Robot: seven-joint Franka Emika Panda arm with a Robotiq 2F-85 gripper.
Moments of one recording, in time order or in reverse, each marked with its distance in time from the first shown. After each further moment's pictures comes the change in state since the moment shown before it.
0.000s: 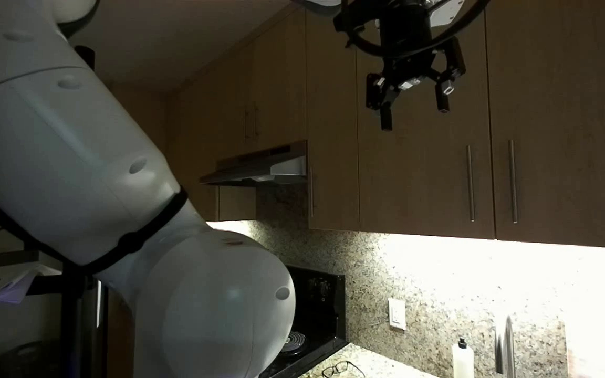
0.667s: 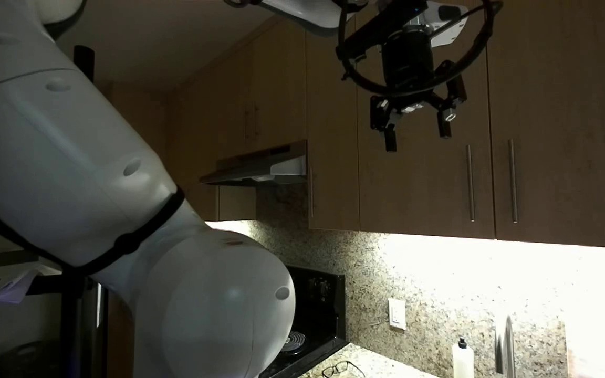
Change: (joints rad) arm -0.001 -0.037 0.003 -0.133 0.014 0.148 0.059
